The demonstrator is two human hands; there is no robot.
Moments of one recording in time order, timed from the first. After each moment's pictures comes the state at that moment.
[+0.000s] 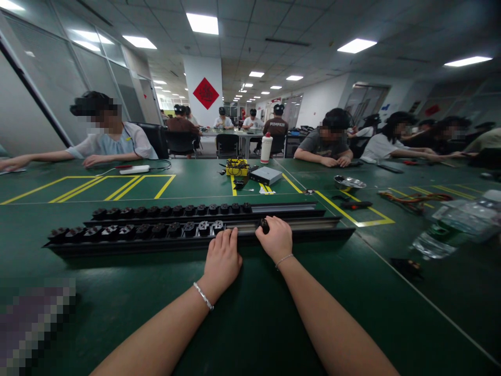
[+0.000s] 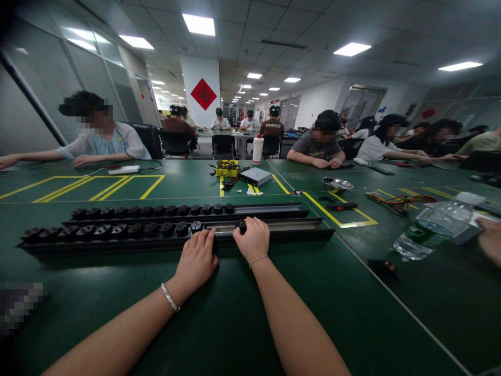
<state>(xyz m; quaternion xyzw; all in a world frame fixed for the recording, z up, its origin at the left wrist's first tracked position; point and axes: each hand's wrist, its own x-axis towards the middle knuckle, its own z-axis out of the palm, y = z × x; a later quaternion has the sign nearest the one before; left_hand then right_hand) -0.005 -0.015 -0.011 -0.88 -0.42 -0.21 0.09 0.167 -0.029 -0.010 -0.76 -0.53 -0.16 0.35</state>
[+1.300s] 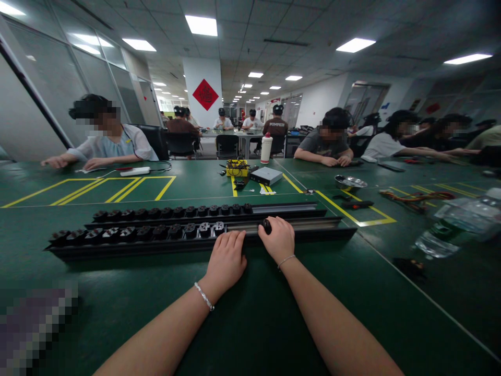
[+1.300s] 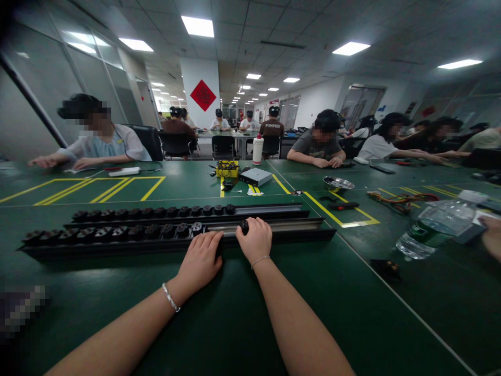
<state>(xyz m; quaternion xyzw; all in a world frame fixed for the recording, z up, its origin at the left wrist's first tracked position) -0.004 -0.009 -0.011 -0.91 -0.34 -0.25 0.04 0.169 -0.030 -0.008 -0.77 -0.51 -0.15 0.35</state>
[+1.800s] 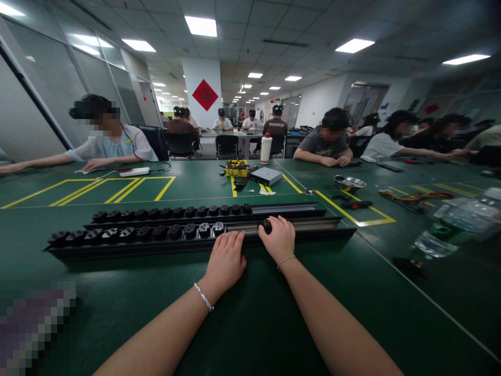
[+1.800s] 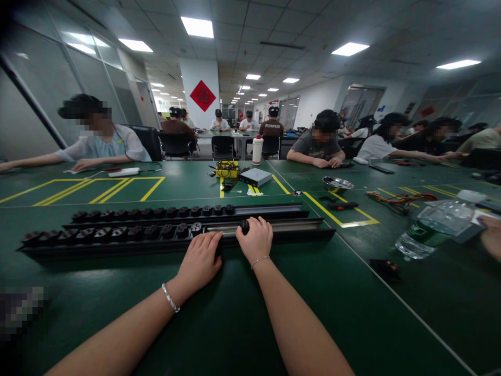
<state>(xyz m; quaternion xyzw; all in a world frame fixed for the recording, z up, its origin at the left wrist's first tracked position) -0.004 -0.009 -0.011 -0.91 -0.34 -0.25 0.05 0.168 -0.030 -0.010 -0.78 -0.49 -0.15 0.36</state>
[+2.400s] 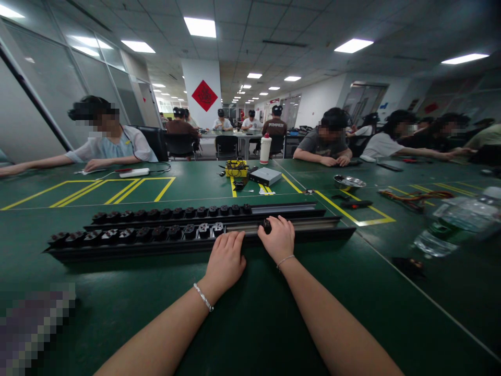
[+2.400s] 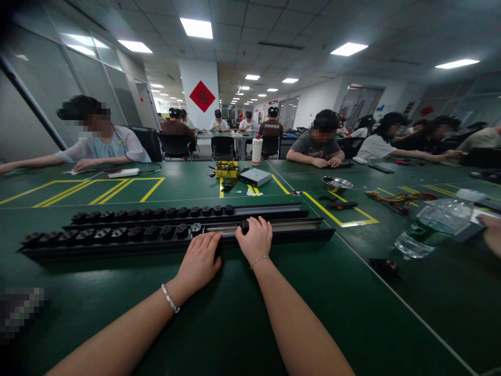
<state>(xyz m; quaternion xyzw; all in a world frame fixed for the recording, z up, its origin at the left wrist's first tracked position) -0.004 -0.010 -0.009 -0.91 -0.34 -0.24 0.05 0.167 -0.030 -0.010 -0.78 -0.49 -0.13 0.36</state>
